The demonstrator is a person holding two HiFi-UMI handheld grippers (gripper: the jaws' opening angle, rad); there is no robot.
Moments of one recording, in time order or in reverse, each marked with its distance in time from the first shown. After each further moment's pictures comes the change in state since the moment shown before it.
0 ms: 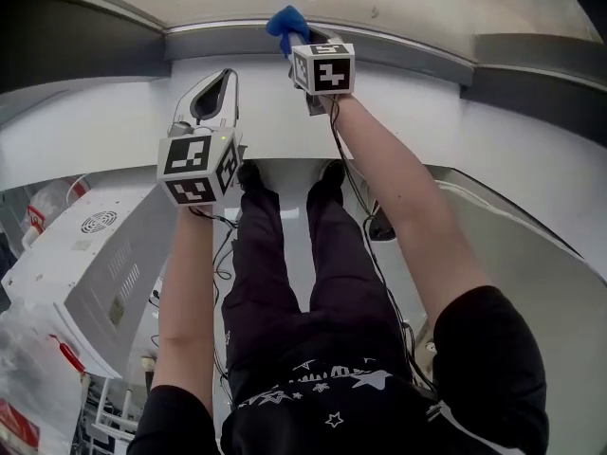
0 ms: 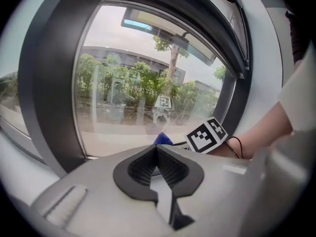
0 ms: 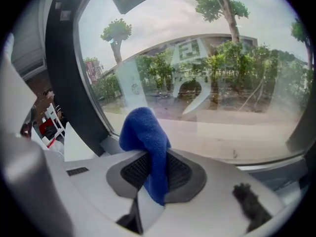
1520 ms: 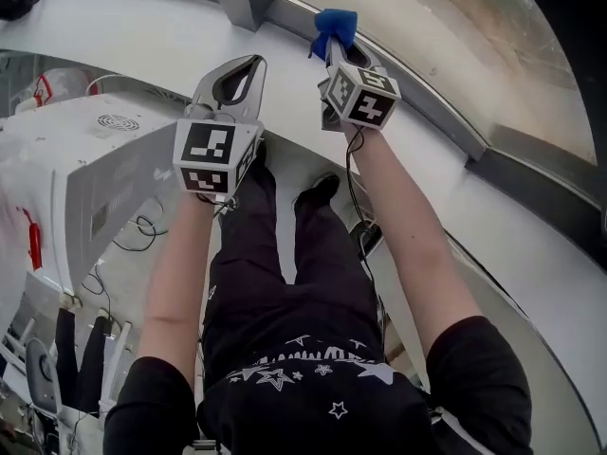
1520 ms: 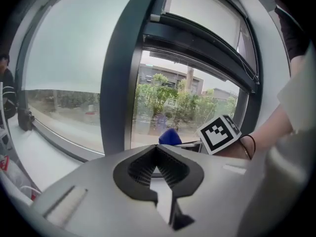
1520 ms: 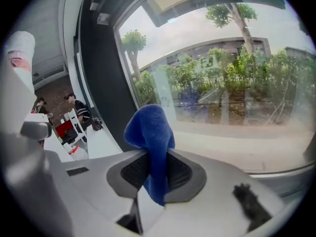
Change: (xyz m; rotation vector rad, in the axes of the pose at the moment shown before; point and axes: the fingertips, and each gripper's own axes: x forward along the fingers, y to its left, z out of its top) left arm -0.142 0.076 0.020 -0.064 -0.146 0.222; right arm -0.043 0.162 0.062 -0.070 -0.102 0.152
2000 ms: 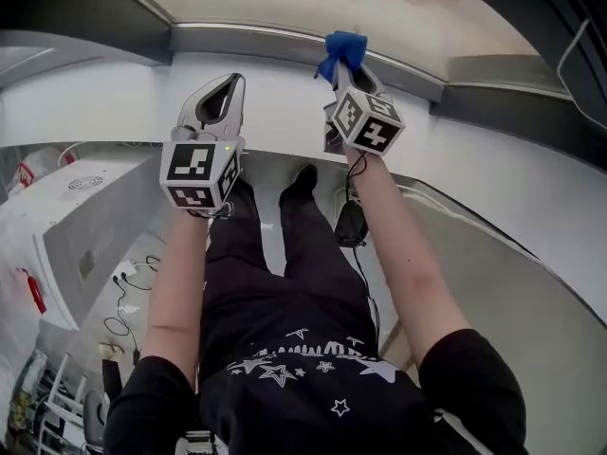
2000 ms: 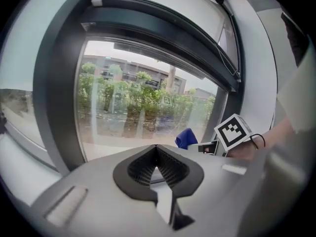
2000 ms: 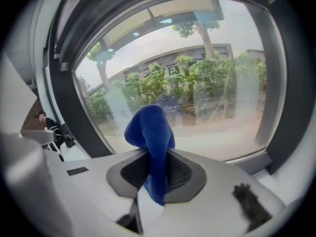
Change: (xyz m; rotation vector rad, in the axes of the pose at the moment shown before) left arm 0.050 -0.169 0.019 0.056 0.028 -0.202; right arm -0.176 -0.193 -0.021 0.212 -0.081 -0.292
